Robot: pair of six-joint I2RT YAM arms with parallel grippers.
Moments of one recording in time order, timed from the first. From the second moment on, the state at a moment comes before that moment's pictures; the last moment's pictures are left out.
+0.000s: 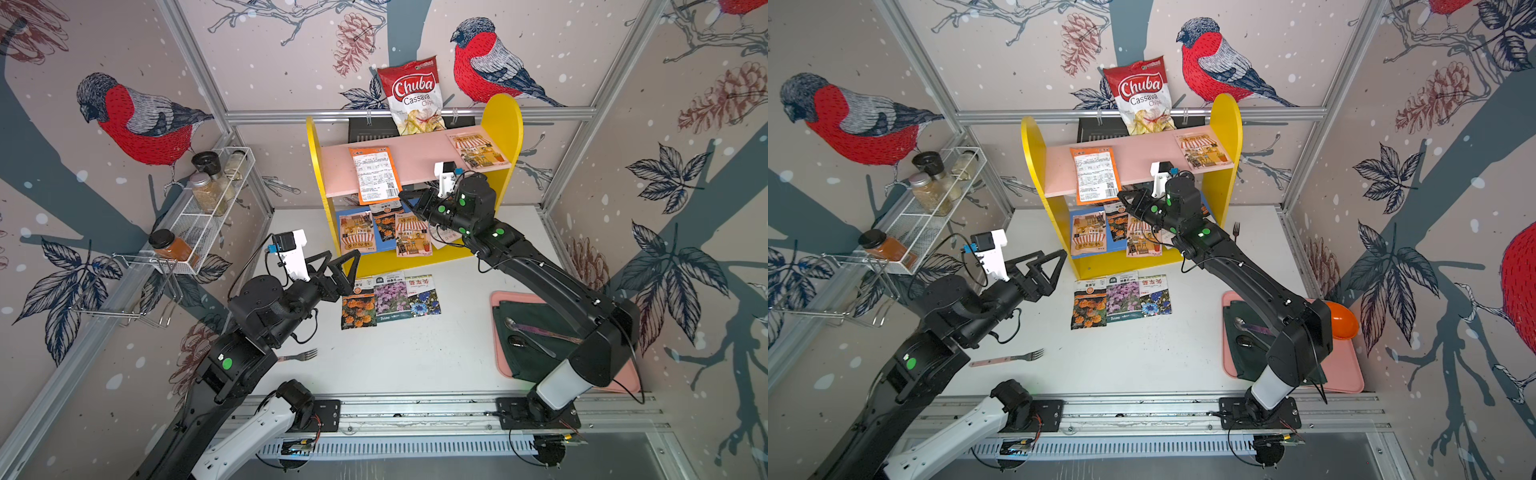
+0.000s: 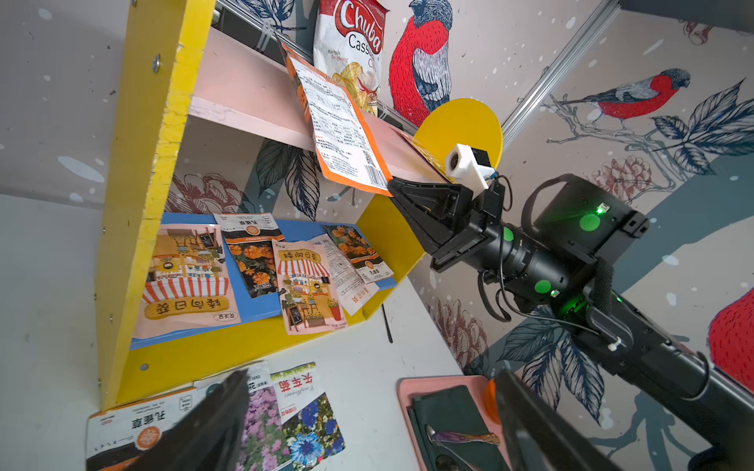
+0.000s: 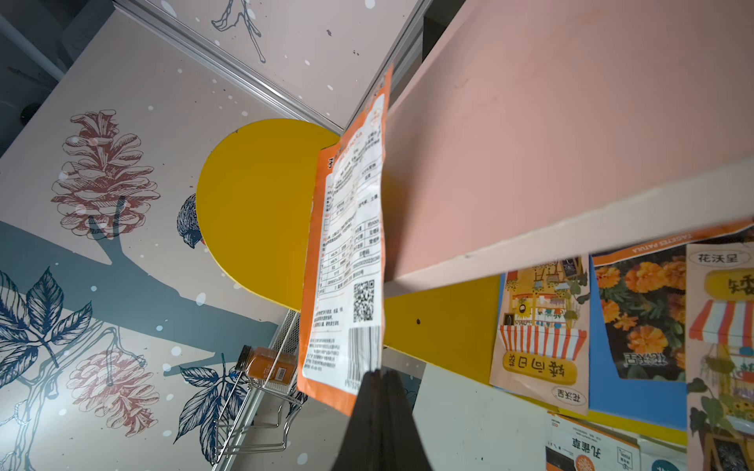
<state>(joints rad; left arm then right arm) -0.61 0.67 1.04 -0.41 -0.05 -0.60 0.69 1.62 1.58 -0.03 -0.30 0.94</state>
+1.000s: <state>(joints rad) -0.16 1.00 1.00 0.06 0.60 -0.96 0.69 1.60 1.56 -0.01 -0.40 0.91</state>
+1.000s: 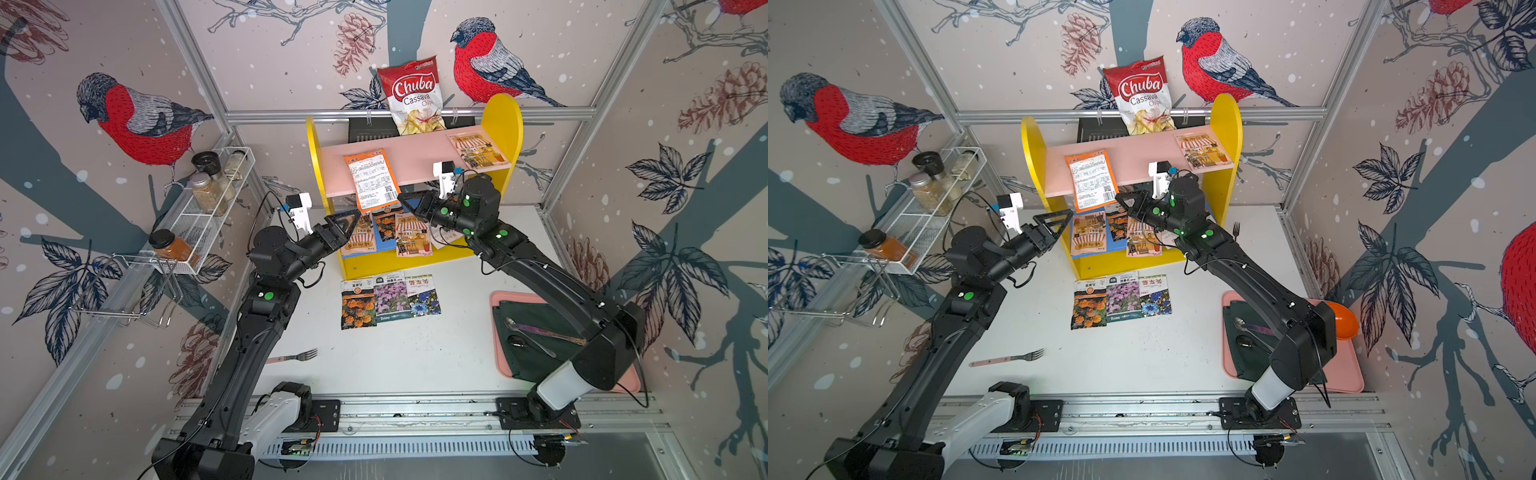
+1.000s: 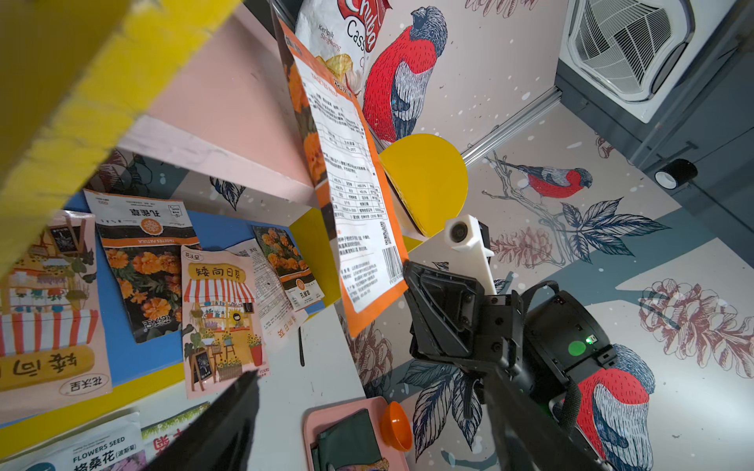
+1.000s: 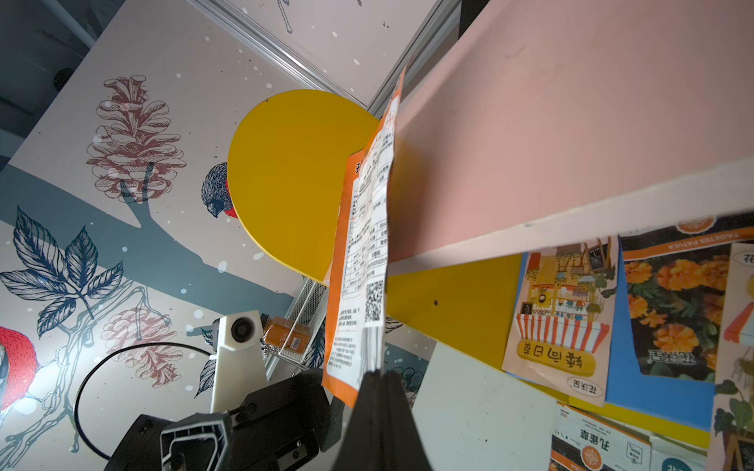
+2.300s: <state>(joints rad) -0.14 1.16 1.00 0.30 0.68 -1.09 0.72 1.58 1.52 0.05 -0.43 0.91</state>
